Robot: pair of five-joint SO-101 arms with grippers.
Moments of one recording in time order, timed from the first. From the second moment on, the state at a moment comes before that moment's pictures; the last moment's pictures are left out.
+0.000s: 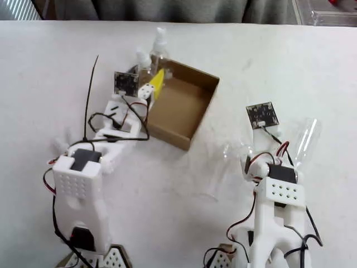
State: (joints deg) left arm 4.6 32.1 32.1 -46.6 2.2; right arm 8.3 -40.0 67.7 45.8 24.6
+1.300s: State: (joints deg) left arm 1.5 -6.7 54.0 -11.1 6.3; right arm 8.3 -40.0 68.7 43.8 24.6
